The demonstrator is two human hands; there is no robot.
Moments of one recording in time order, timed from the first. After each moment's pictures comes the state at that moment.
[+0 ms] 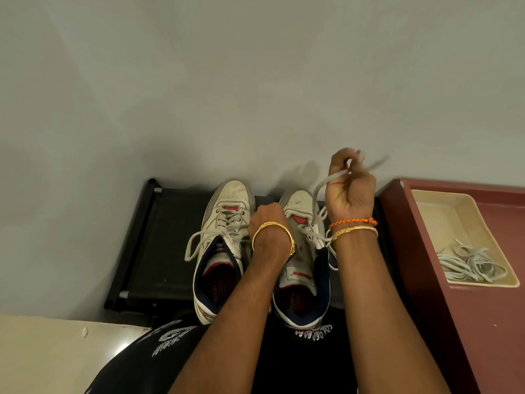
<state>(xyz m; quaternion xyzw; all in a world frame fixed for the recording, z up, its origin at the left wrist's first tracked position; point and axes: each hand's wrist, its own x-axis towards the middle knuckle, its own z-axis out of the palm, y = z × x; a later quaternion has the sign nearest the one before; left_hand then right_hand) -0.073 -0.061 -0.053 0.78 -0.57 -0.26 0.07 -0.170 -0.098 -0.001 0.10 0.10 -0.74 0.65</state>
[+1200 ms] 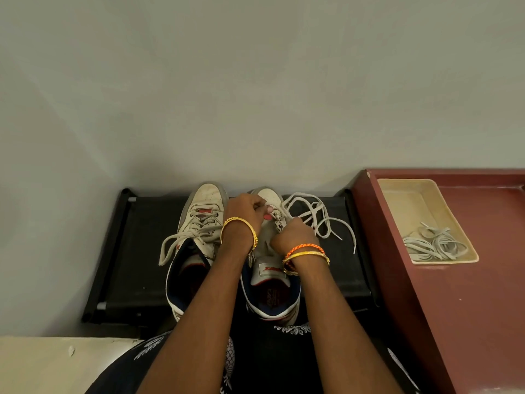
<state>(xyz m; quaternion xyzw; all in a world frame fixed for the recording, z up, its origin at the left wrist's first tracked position) -0.067 -0.067 -0.062 0.69 -0.57 -0.33 0.31 -0.169 -0.034 -0.046 -0.49 0.78 -0.07 0.39</state>
